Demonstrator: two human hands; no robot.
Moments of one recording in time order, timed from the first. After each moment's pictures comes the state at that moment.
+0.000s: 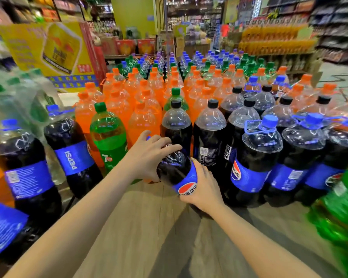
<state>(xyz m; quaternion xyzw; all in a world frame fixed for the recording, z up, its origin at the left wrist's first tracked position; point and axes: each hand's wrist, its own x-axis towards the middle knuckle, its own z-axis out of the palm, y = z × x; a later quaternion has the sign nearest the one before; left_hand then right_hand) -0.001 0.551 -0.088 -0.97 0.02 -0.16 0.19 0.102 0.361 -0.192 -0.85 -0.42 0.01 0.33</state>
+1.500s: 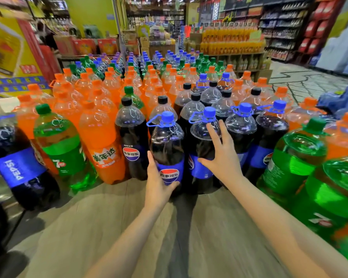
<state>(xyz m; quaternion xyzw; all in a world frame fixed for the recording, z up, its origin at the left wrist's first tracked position) 0.064 0.397 -0.220 -0.81 -0.20 -0.32 -0.44 0.187 0.231 -0.129 -0.85 -0.37 -0.20 0.31</state>
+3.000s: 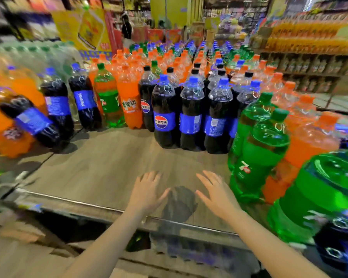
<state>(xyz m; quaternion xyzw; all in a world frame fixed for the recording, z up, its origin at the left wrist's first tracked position) -0.096 0.145 -0.237 -0.94 -0.31 -0.15 -0.03 0.104 -0.014 -0.232 -0.81 -0.57 0.02 0.14</state>
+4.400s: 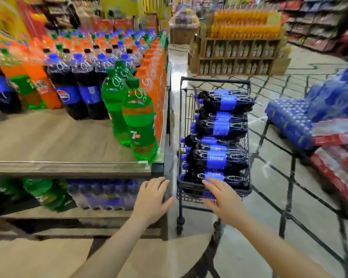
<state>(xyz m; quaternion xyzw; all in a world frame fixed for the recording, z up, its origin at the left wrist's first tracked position) 0.066 -0.323 -0.280 -0.96 -0.17 -0.21 -0.01 0.241 -0.525 -0.256 -0.83 -0.53 0.01 0.17</state>
